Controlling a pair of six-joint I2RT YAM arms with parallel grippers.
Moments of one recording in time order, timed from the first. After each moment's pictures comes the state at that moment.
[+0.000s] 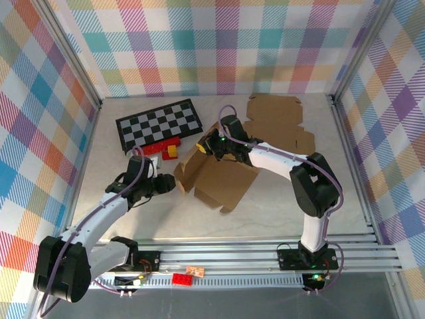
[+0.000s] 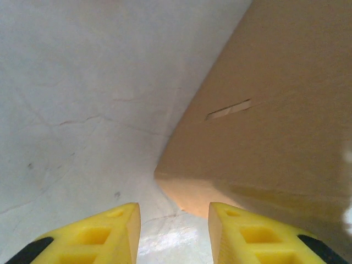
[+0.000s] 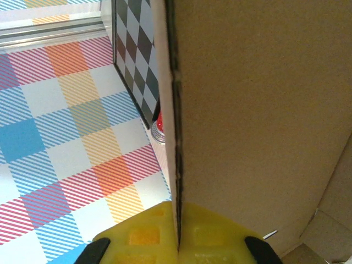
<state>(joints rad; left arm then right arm) -0.28 1.06 0.57 -0.38 0.28 -0.49 0.66 1.87 1.30 0.03 -0.39 1.46</state>
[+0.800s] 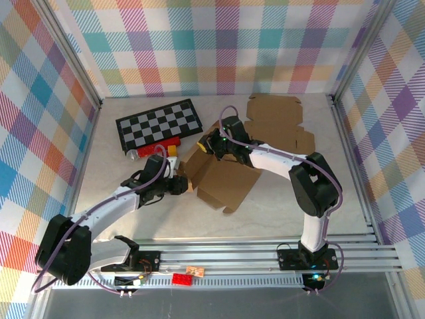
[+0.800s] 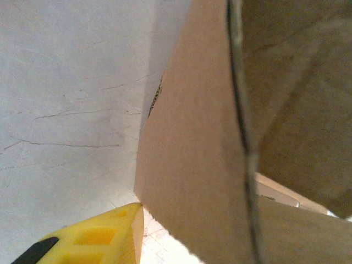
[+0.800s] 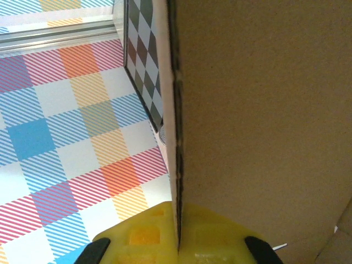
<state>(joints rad) -0.46 1.20 0.61 -0.28 0.20 -0.41 0.66 1.87 1.25 0.14 -0.40 1.46</state>
